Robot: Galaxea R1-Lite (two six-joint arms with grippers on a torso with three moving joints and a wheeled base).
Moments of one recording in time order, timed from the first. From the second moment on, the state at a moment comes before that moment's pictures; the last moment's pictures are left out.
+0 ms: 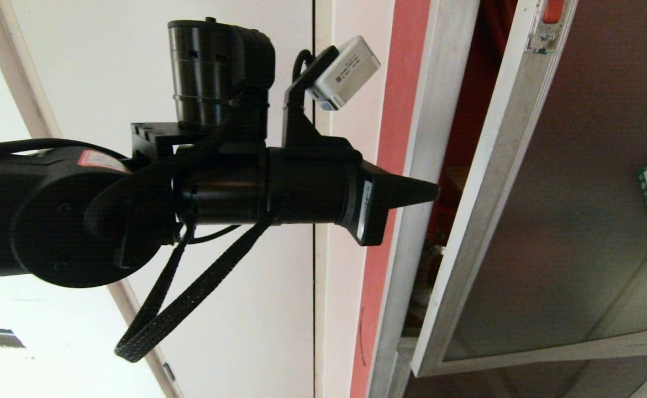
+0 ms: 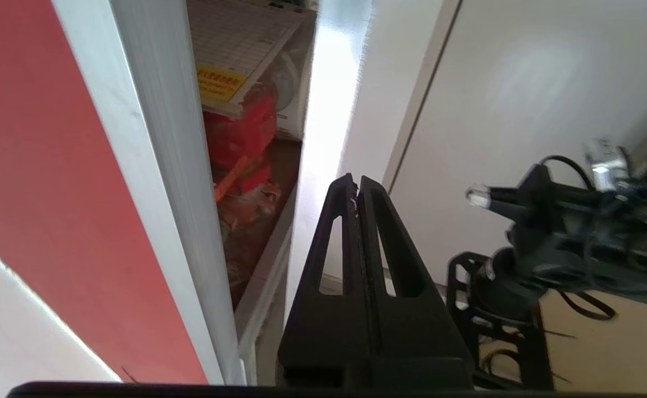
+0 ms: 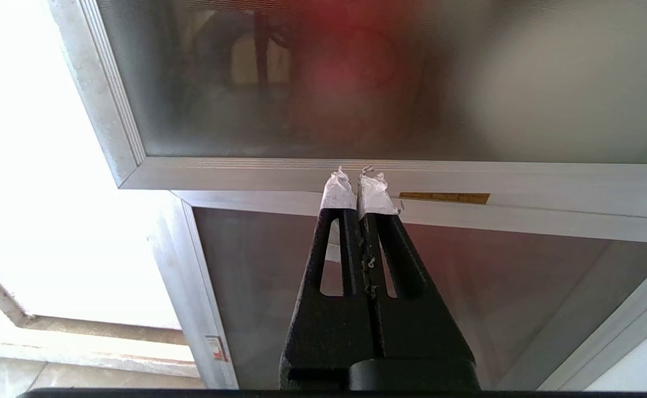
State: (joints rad) left arm -0.81 1.72 -1.38 -0.28 -0.57 -0.06; right arm 0.02 0.00 0.00 -0.01 0.03 -0.02
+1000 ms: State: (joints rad) left arm -0.86 1.89 -1.50 -0.39 -0.40 -0.01; right arm 0.02 0.00 0.00 -0.01 0.03 -0.02
